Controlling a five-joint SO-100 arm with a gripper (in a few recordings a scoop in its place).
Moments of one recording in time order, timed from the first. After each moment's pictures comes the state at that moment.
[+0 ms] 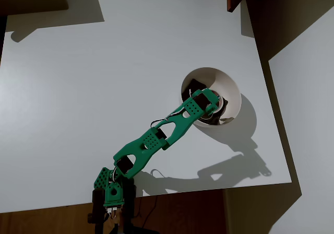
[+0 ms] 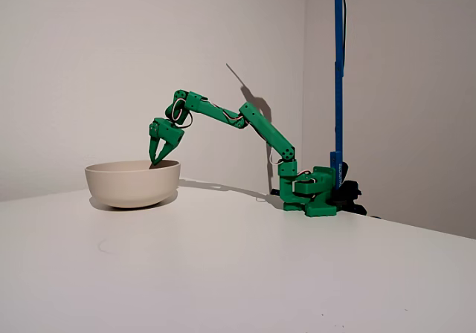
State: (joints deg) arm 55.7 55.0 28.5 77.9 0.4
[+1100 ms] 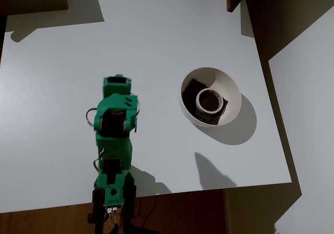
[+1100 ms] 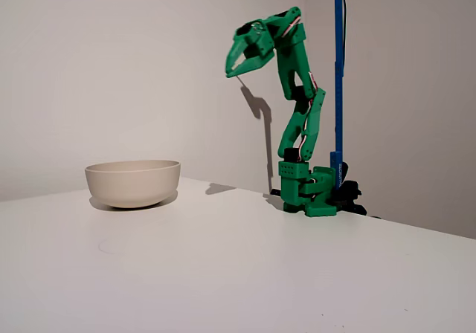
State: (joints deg) arm 4.7 121.8 52.8 101.7 0.1
